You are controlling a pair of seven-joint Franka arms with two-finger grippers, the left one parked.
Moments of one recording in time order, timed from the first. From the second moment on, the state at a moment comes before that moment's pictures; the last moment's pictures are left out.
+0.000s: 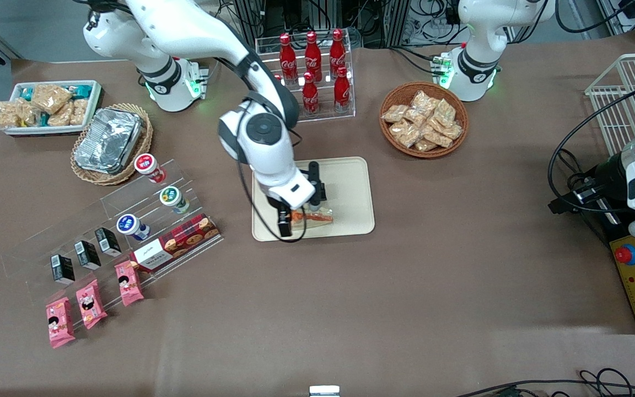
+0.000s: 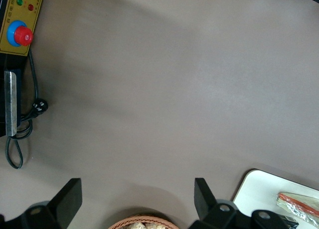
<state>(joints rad) 0.84 0.42 -0.22 -1.73 -0.02 2.29 -0.87</state>
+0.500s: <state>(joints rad) 0.75 0.25 -0.32 -1.73 -0.01 2.12 -0.71</state>
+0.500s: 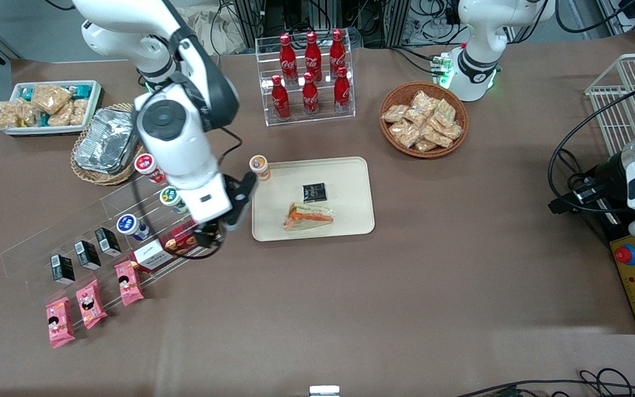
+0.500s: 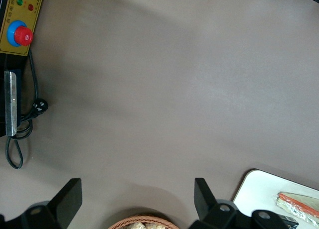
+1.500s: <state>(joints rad) 0.66 0.07 -0.56 -1.73 -0.09 1.90 -0.01</state>
